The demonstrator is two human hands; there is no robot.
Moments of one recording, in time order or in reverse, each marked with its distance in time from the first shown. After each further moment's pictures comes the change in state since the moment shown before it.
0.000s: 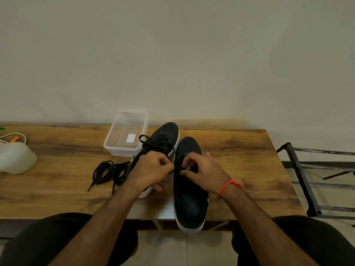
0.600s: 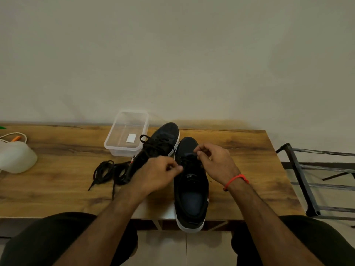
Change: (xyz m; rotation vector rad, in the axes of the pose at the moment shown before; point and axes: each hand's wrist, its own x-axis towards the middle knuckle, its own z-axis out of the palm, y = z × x) left_hand 0.002 -0.005 0.008 0.297 -0.047 0.229; right_hand 0.008 0.010 -0.016 0.160 0.278 0.104
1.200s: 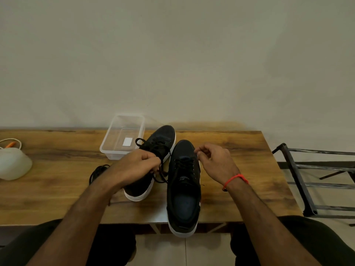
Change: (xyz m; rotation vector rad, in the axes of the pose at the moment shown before) left_hand -0.018 -0.001 -0.052 -0.244 -0.015 -0.078; right_hand 0.003 0.007 -0.008 -0.012 0.024 0.056
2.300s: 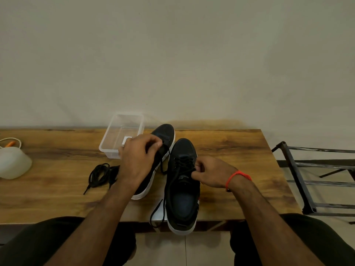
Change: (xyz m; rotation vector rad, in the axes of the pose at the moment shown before) left_hand 0.031 -0.015 0.032 0.123 0.616 0.282; right_hand -0.007 -0.003 -0.010 -0.181 -0.474 0.003
